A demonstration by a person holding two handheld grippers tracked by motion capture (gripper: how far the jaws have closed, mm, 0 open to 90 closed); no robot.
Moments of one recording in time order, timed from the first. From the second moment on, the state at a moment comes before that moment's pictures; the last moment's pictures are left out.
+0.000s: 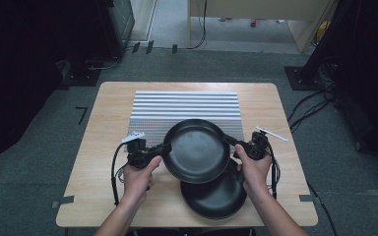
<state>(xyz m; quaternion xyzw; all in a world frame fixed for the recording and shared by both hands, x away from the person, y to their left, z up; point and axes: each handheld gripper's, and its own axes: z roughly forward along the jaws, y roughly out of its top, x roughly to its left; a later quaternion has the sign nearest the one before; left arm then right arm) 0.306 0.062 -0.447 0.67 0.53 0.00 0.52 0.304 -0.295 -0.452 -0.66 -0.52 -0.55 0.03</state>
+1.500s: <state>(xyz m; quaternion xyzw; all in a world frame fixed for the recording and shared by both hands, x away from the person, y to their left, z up) 0.417 0.067 -0.462 0.64 0.59 0.01 0.49 0.408 -0.273 -0.478 -0.68 -0.53 -0.50 0.03</state>
